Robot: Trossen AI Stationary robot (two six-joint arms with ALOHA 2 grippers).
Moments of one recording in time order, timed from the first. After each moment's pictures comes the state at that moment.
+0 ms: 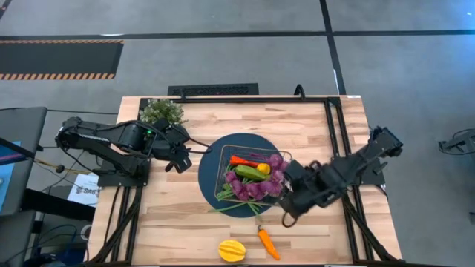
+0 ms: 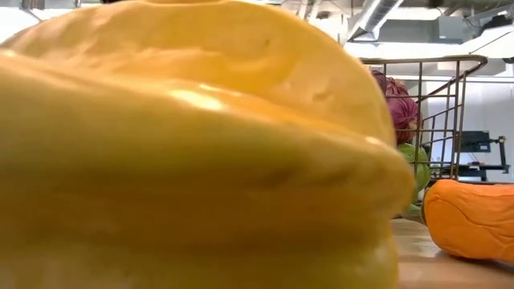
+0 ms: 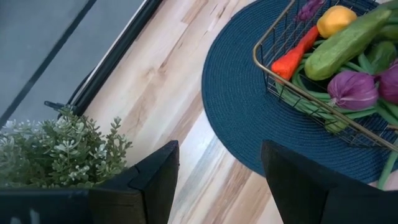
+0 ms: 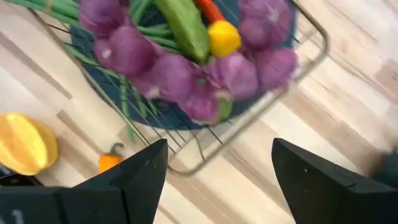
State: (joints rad) left arm -0.21 1.23 1.37 -1.32 -0.54 -0.63; right arm 0.57 1.64 1.72 -1.53 0.39 1.38
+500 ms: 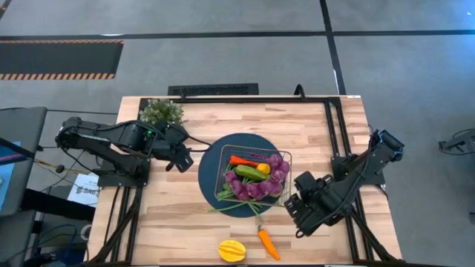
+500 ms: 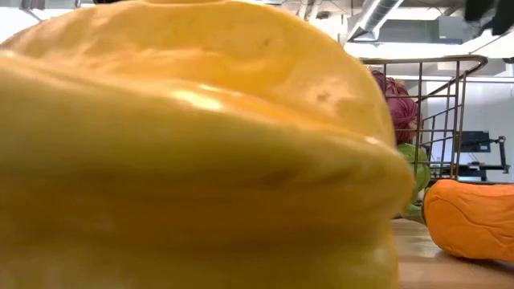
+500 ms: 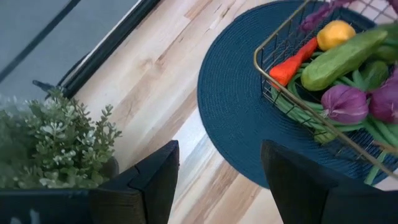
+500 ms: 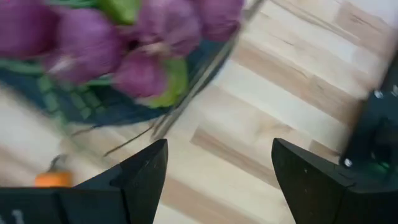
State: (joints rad) left arm -0.21 1.23 1.37 -1.32 -0.53 -0.75; right arm 0.70 1.66 1.53 -1.57 0.41 1.75
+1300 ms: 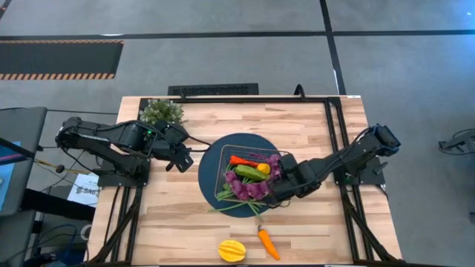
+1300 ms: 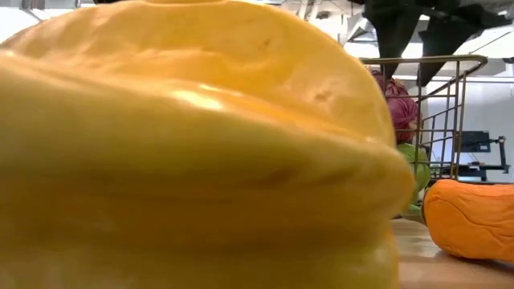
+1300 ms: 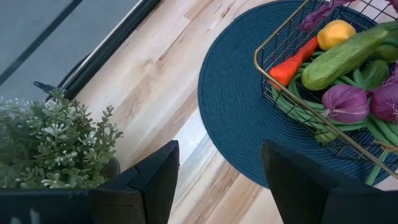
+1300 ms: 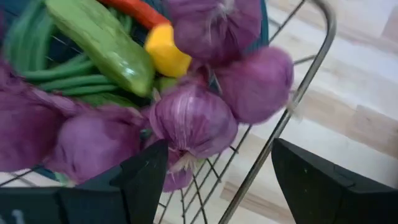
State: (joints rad) left arm -0.21 1.23 1.37 -1.32 -0.53 -0.74; right arm 0.41 1.65 1.41 -1.31 0.38 1.57
